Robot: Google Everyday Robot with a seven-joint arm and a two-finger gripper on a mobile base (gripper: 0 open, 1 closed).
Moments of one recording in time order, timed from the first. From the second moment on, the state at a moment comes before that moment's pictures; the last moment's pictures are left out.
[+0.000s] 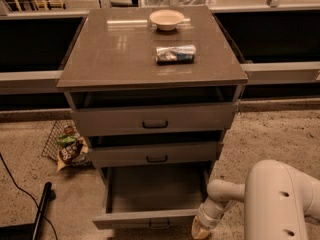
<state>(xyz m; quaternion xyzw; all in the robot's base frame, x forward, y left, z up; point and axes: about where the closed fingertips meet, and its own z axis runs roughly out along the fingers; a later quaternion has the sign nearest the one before) 0.403 -0.160 0.184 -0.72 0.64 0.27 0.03</state>
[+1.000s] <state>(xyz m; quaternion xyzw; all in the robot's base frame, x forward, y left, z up) 0.431 -0.178 0.166 -0.72 0.65 0.22 0.07</state>
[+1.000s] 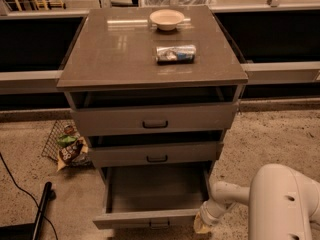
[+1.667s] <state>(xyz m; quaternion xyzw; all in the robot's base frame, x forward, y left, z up) 0.431 -0.178 0.166 -0.72 0.65 0.22 0.07</state>
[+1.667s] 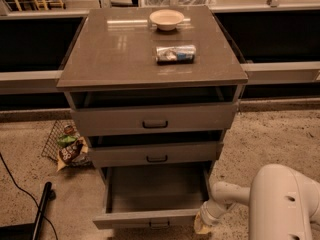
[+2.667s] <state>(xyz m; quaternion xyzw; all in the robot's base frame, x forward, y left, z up) 0.430 -0.177 0.165 -0.72 0.65 0.22 0.08</state>
